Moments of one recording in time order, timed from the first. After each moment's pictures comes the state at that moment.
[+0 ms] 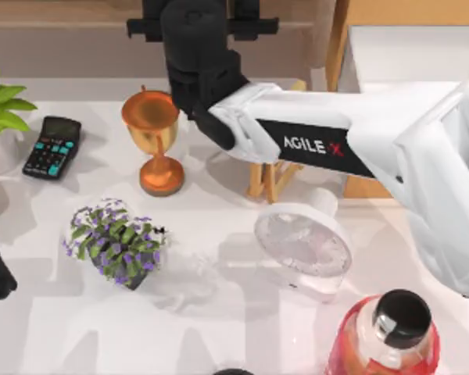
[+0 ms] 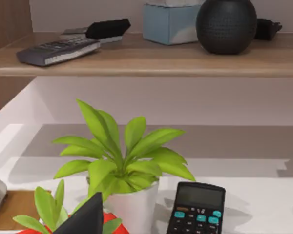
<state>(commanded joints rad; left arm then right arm) 0.00 0.00 0.00 0.00 0.00 0.00 0.73 2.53 1.96 0.57 0.77 0.01</state>
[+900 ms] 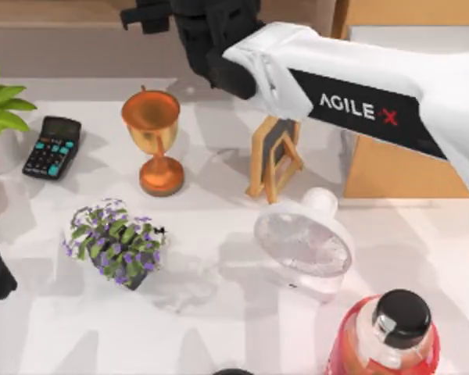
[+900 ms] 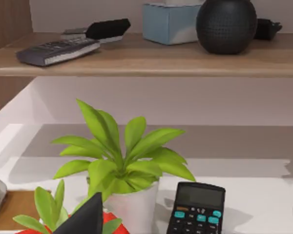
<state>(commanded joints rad) 0.00 0.00 0.00 0.00 0.00 0.00 0.72 2.34 1.94 0.15 0.56 0.06</state>
